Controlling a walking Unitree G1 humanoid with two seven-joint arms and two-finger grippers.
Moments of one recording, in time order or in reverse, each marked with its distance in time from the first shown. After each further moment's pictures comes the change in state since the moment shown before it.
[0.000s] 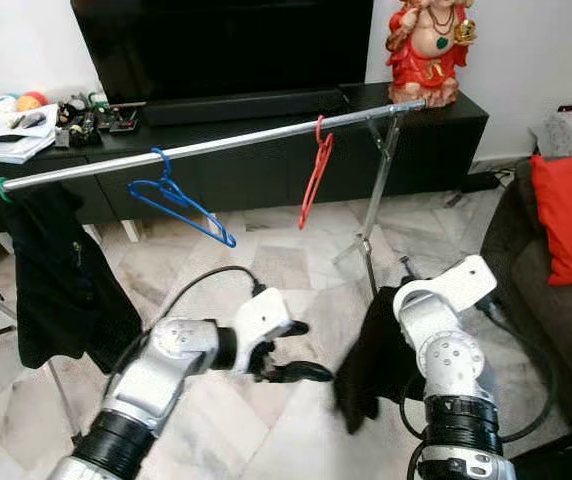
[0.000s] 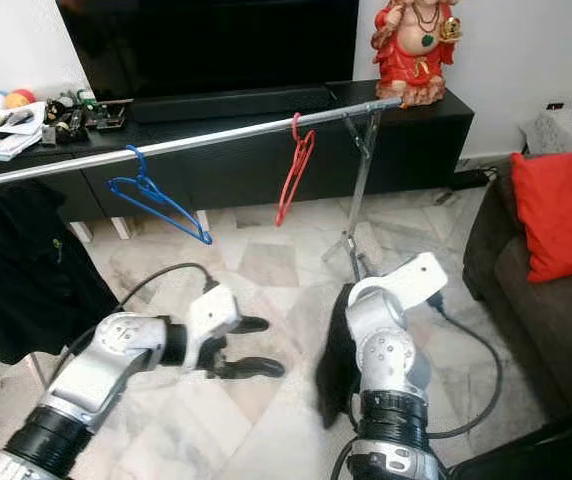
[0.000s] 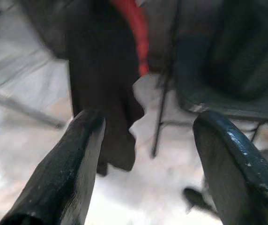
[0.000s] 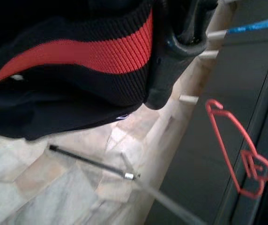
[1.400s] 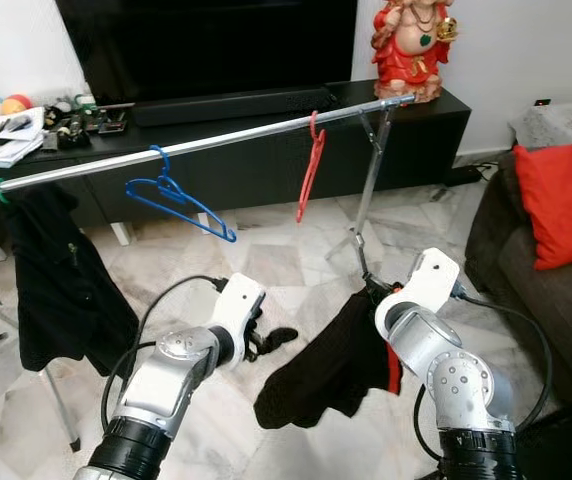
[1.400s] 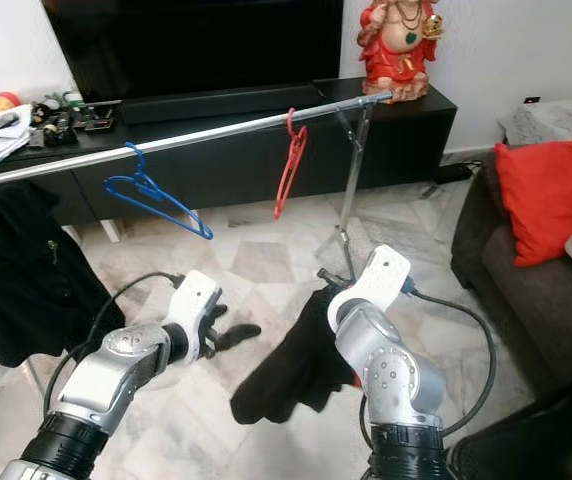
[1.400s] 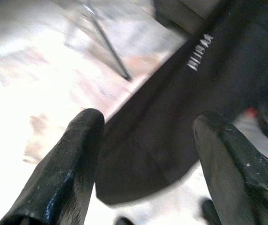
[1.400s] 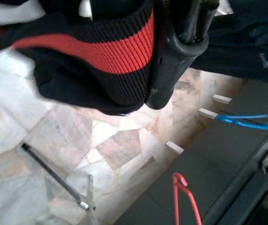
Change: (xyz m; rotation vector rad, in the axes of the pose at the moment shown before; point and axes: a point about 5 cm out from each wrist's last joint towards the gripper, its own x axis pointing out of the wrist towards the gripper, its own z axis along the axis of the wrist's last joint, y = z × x) left arm -0.008 0.023 -0.038 -0.406 0.110 0.539; right arm -0.023 0.004 -0.029 -0.347 0.154 0.257
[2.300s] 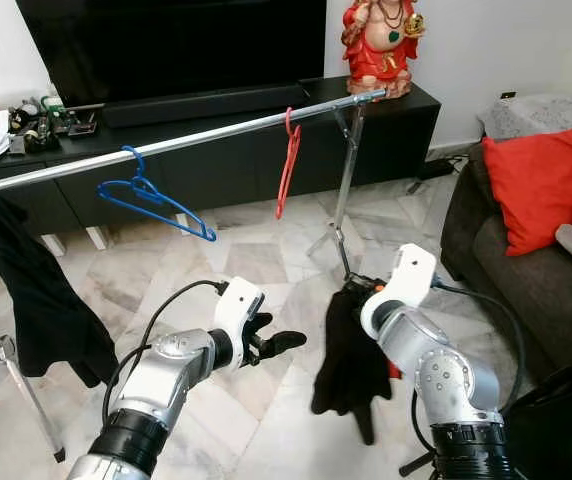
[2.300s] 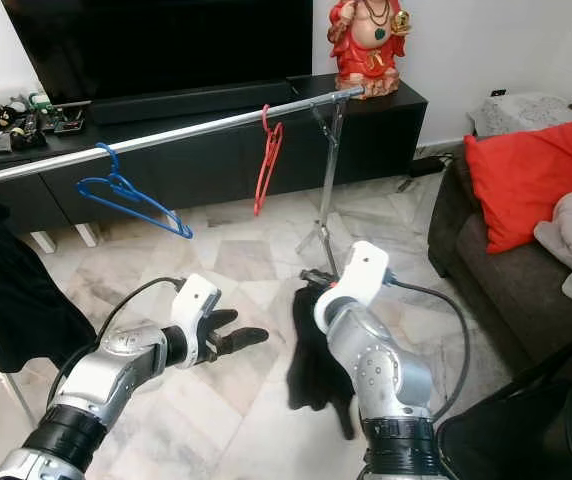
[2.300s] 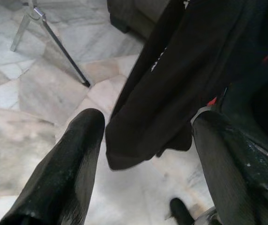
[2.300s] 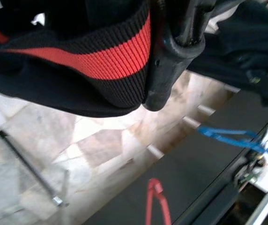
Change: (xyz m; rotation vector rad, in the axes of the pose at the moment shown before) left arm 0.004 0.010 -0.003 -0.012 -0.033 -0.088; right arm 0.007 0.006 -0.006 -0.126 0.017 0.145
